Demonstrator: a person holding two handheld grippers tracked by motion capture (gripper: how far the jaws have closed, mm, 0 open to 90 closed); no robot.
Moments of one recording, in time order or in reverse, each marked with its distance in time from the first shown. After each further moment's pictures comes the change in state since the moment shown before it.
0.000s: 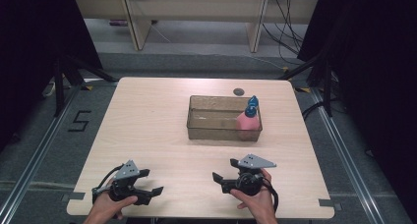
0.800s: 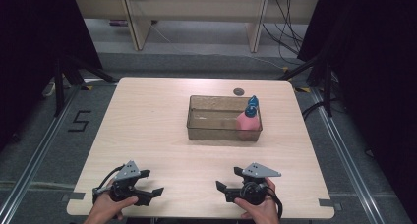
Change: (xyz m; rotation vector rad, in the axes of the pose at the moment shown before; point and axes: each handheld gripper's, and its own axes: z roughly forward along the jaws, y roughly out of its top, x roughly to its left) left arm -0.001 0.000 0.001 0.021 -0.011 0.008; right arm 0.001 -0.020 -0.012 0.017 -0.024 -0.012
